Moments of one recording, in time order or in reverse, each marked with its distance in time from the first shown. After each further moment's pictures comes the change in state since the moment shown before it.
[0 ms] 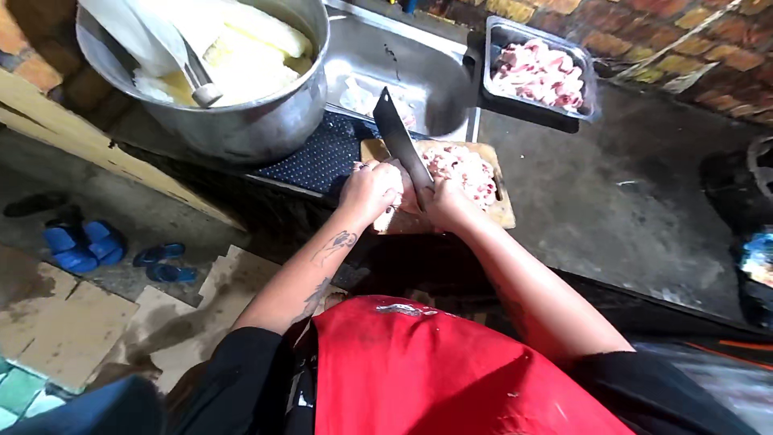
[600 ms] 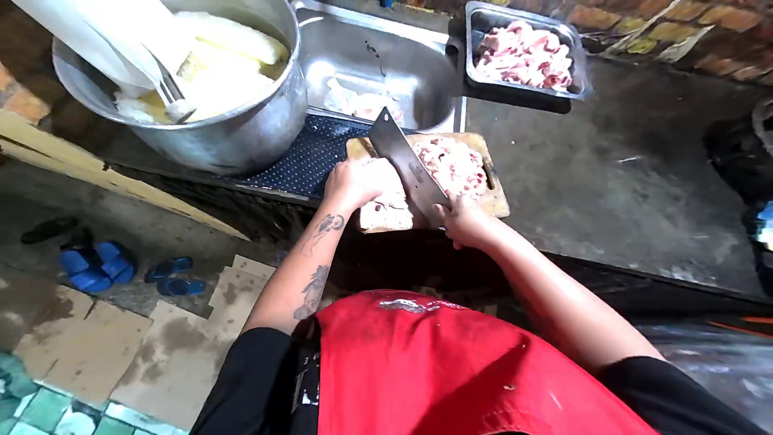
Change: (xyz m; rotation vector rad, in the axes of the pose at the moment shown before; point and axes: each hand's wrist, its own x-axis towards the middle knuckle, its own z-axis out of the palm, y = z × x) left_hand 0.020 0.017 -0.019 -0.018 -0.186 -0.481; right_hand -0.031 0.053 -0.001 0.109 -0.073 0.058
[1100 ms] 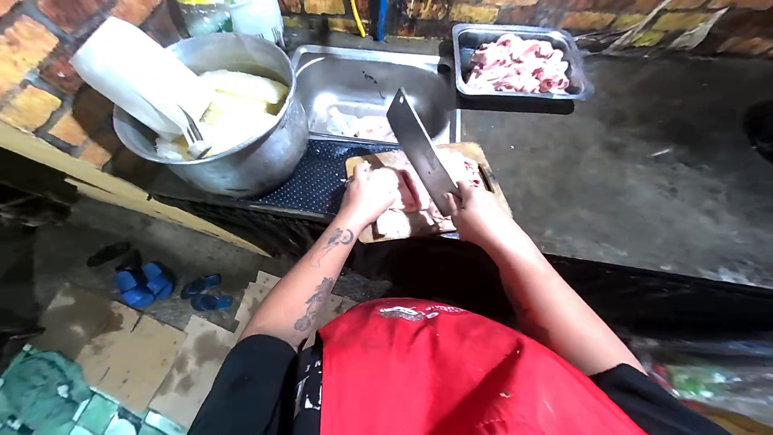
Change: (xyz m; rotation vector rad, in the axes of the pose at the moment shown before) left_hand -0.018 0.020 0.017 -0.223 0.104 0.138; right_hand -0.007 0.011 -0.020 0.017 0.269 -0.107
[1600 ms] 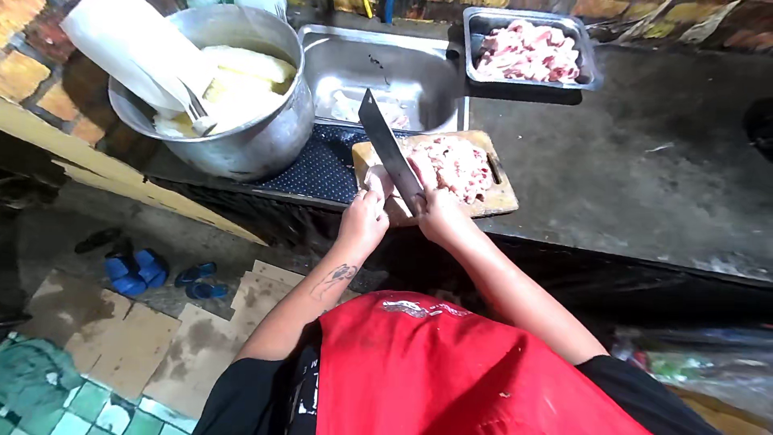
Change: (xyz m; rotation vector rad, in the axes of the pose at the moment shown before) left_hand -0.058 -0.038 0.010 0.232 0.052 0.211; right_hand -0.010 -0.041 0.048 -0.036 -0.058 -0.076
